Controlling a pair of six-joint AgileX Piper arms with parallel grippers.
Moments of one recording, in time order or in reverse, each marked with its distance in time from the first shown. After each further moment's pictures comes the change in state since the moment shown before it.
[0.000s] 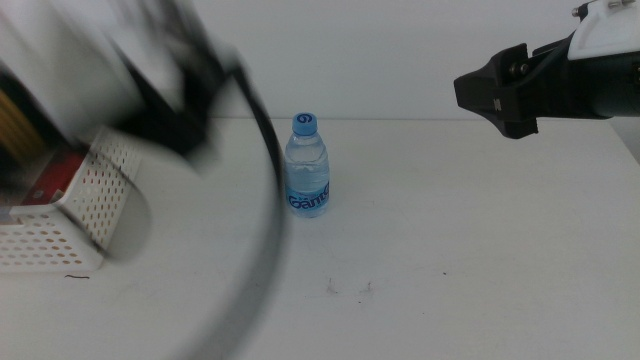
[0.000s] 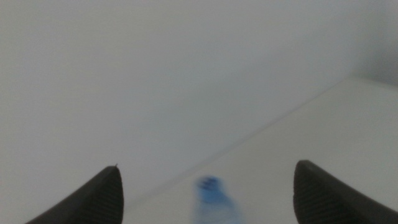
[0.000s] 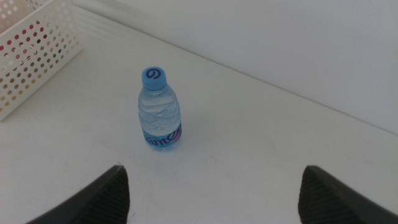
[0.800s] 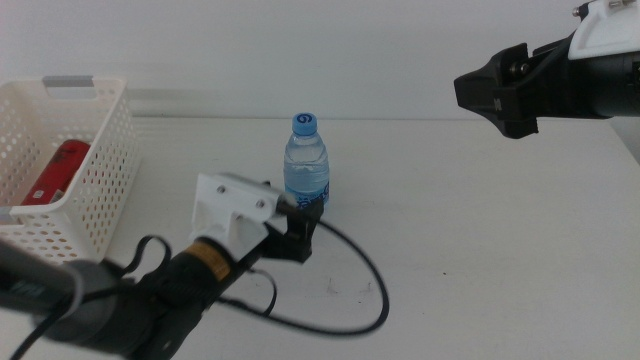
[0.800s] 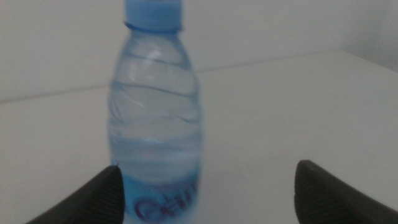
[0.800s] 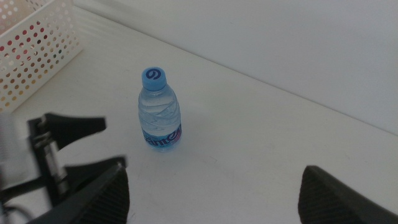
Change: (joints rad) left arm 0.014 0.891 0.312 -0.112 -1.178 -0.253; right arm 0.000 0.002 0.000 -0.002 0.000 0.000
